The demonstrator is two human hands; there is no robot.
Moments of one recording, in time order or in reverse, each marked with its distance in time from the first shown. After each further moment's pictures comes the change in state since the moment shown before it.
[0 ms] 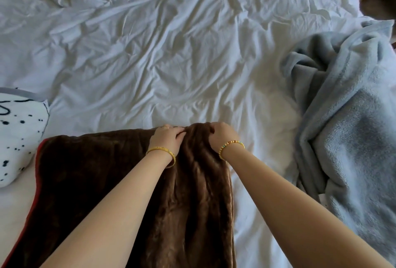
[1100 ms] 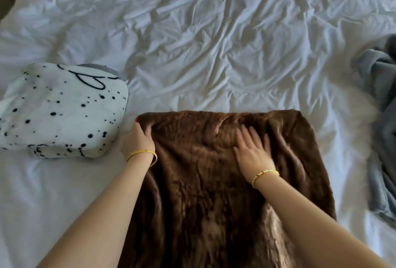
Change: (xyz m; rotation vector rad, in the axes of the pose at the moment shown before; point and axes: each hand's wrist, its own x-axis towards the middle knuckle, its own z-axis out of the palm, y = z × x) left_hand -0.058 -0.249 -0.095 -0.131 0.298 -0.578; right_hand -0.075 -0.070 0.154 -0.621 0.151 -0.203
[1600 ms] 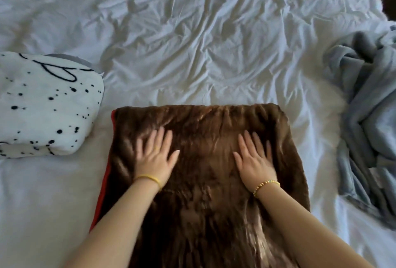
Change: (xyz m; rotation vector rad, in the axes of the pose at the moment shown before) left_hand -0.067 -0.012 0.070 0.440 -0.148 0.645; right_hand -0.044 0.048 0.014 -0.020 0.034 0.078
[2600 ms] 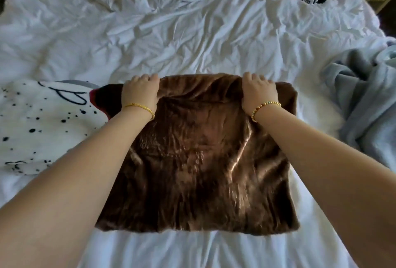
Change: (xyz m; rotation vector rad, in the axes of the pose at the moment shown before) left_hand 0.114 0.001 -0.184 0.187 0.381 0.082; right_hand 0.139 -0.009 -0.175 -0.074 0.289 -0.080
